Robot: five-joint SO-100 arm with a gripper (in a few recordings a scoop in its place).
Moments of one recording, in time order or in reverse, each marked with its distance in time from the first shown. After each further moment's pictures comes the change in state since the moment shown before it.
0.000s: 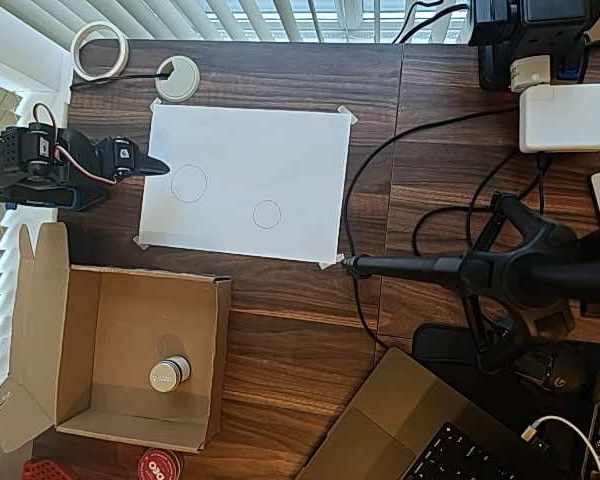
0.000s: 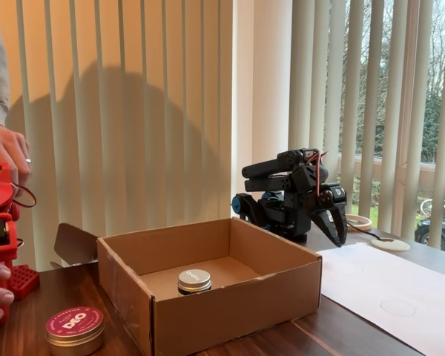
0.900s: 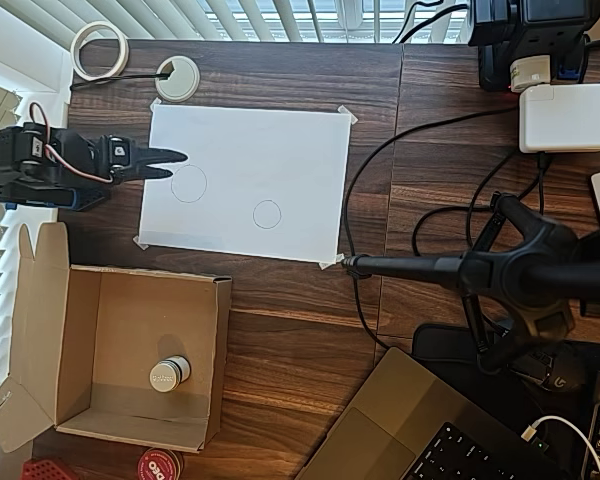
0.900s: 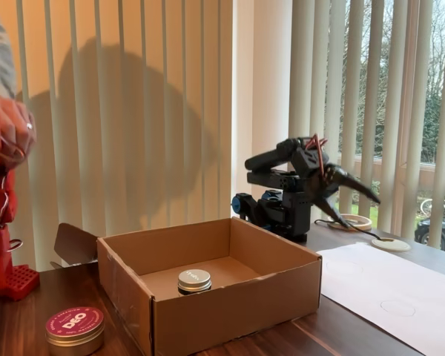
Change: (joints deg) arm 8.4 -18.9 -22.2 -12.7 -25.2
